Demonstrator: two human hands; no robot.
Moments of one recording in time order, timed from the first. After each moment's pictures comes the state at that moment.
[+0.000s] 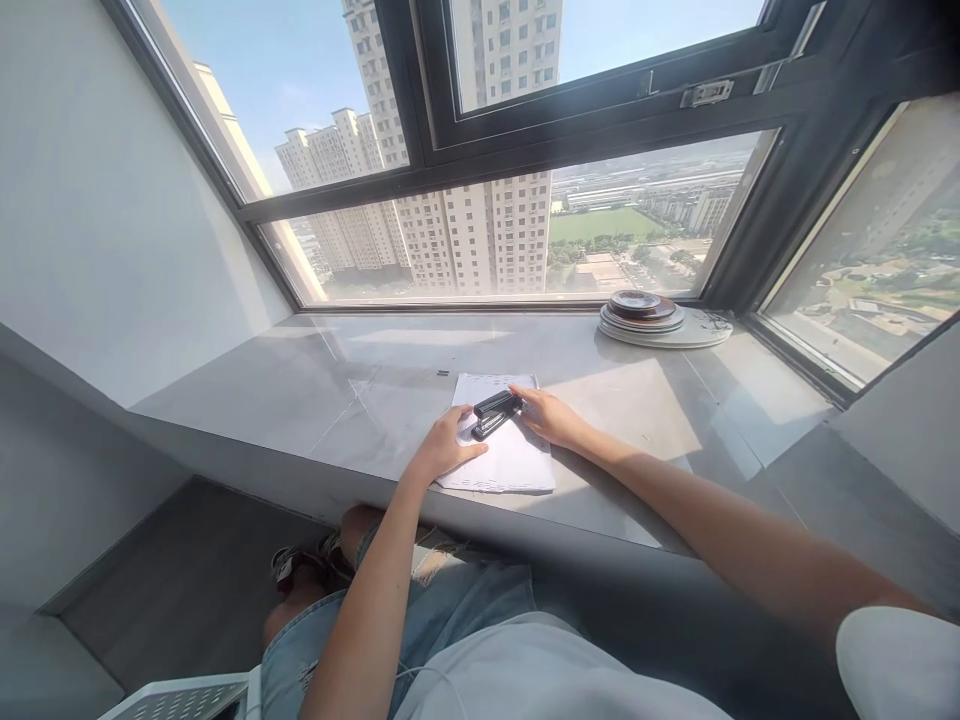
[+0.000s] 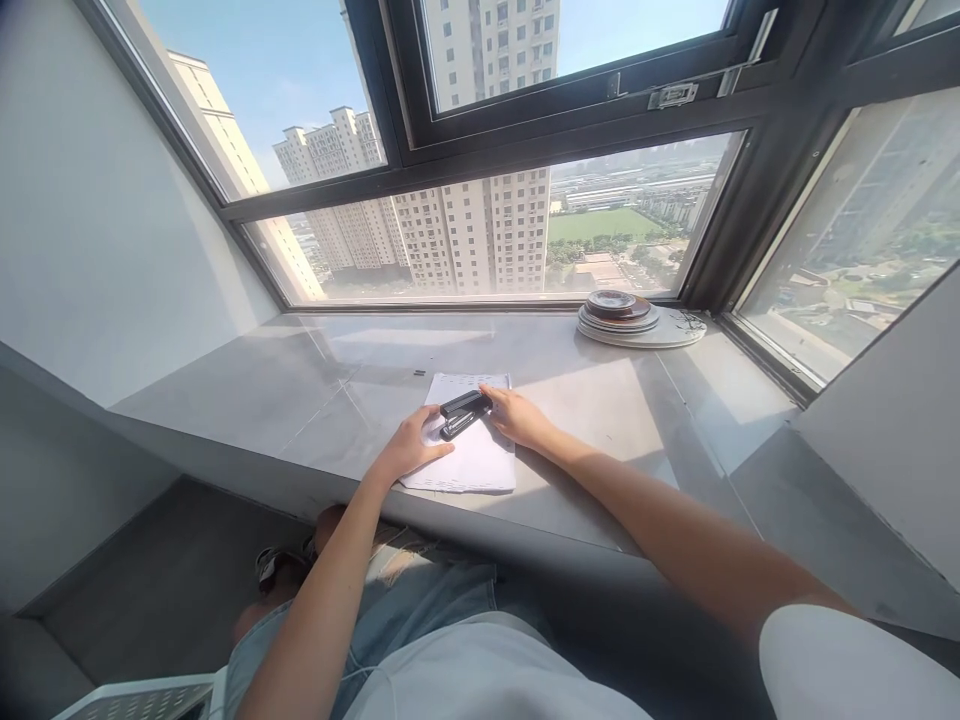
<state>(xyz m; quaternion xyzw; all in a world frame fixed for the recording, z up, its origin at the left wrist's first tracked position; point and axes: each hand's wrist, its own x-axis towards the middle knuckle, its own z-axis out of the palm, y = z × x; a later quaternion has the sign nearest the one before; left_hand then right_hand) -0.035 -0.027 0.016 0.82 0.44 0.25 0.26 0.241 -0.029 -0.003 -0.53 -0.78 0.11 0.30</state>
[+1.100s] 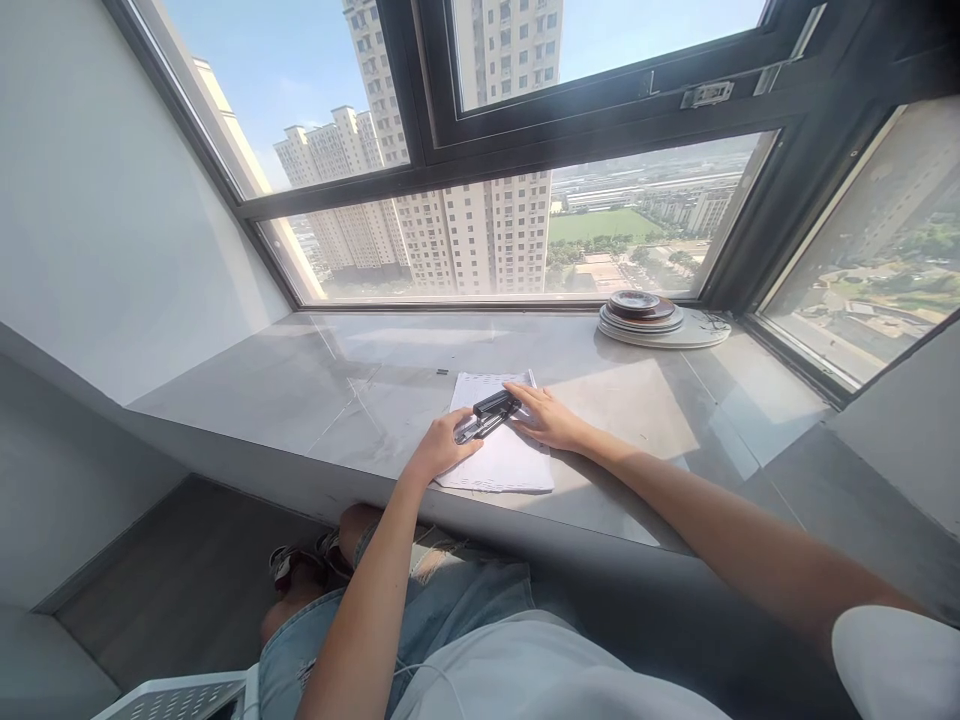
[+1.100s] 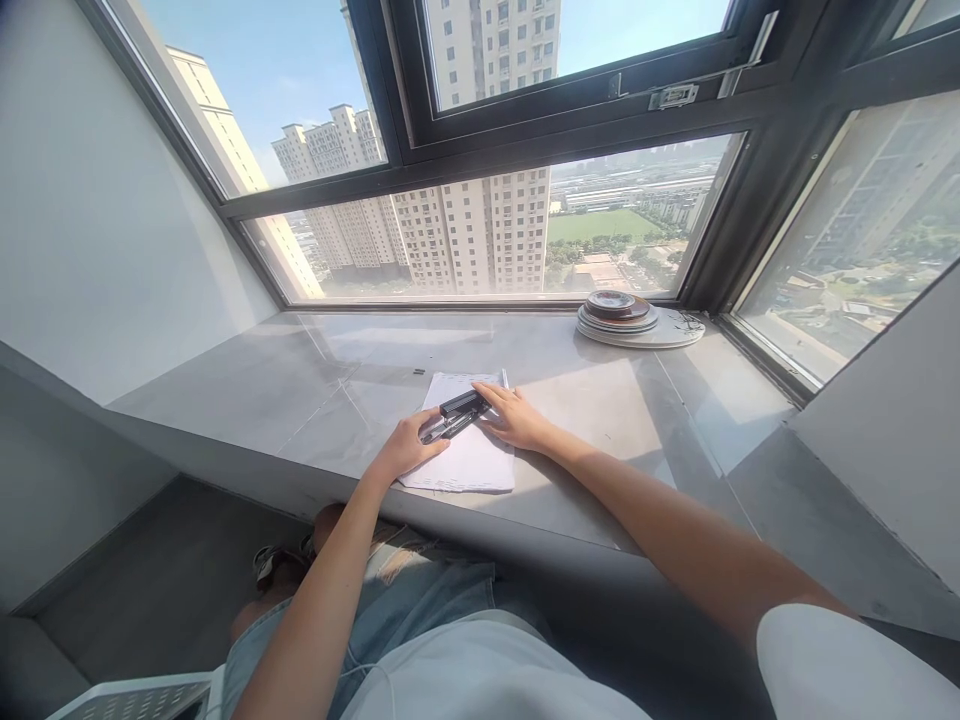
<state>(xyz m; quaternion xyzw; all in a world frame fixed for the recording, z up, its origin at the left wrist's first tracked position) -0.036 -0.027 0.016 0.82 0.41 0.27 0.29 0.245 -0.035 -0.003 -0.45 -0.84 0.06 0.29</state>
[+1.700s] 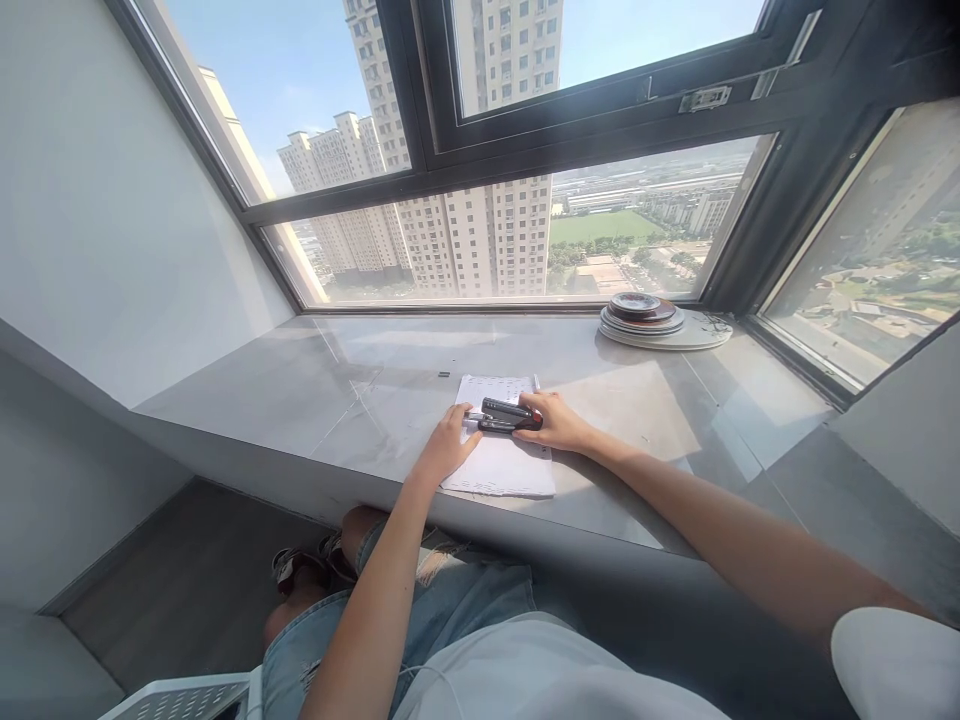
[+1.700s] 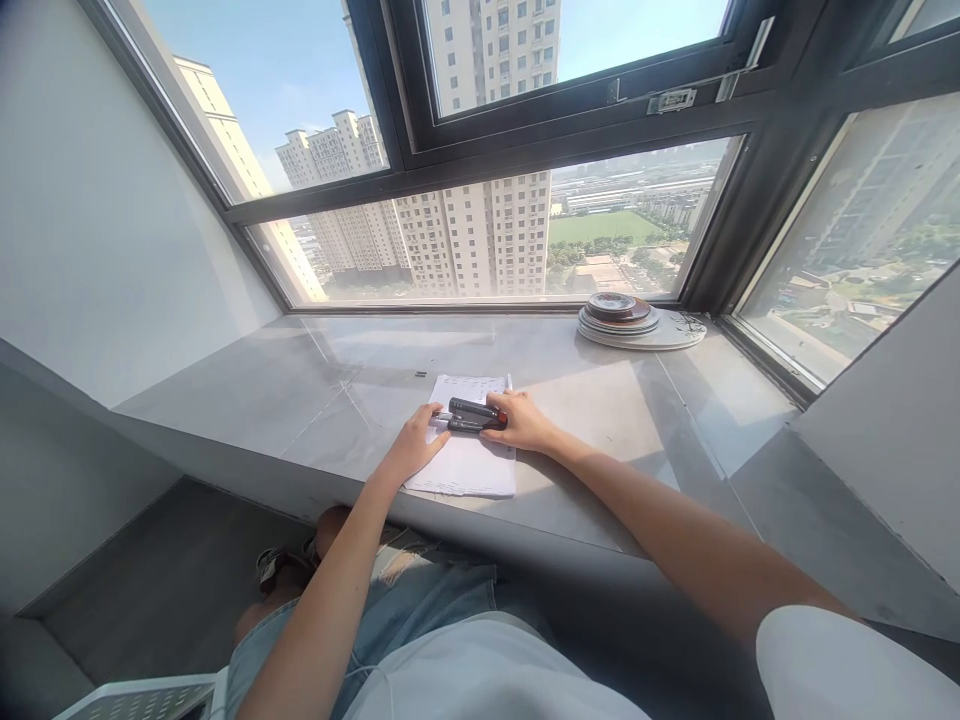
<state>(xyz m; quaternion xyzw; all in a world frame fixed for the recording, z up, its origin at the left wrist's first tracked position) -0.028 -0.018 -0.001 0.85 0.40 0.30 0.16 0.242 -0.044 0.013 -0.48 -0.81 0.11 0.31</state>
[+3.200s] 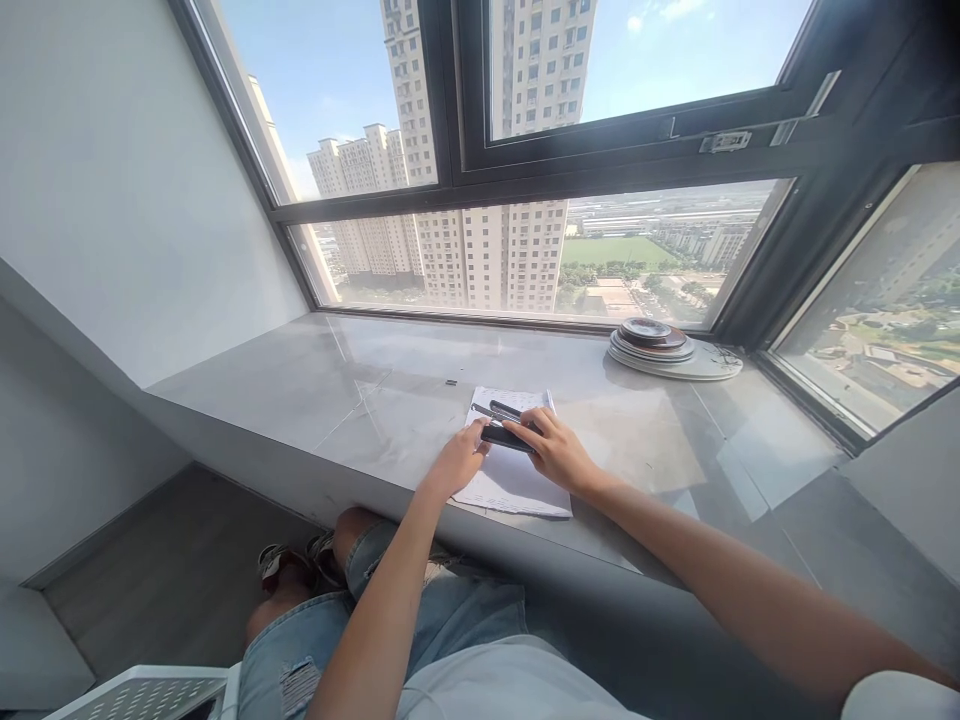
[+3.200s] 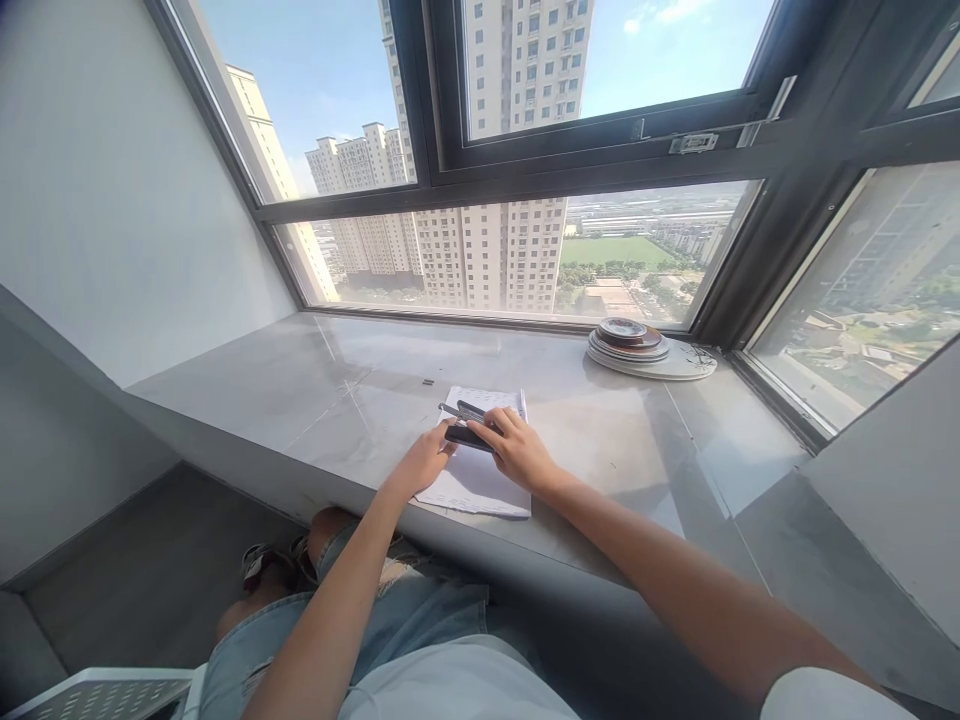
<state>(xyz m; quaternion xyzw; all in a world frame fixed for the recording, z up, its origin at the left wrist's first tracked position) -0.015 -0.039 0.010 0.82 0.44 0.28 0.26 0.222 -0.072 0.013 -0.39 -0.86 -0.11 0.32</state>
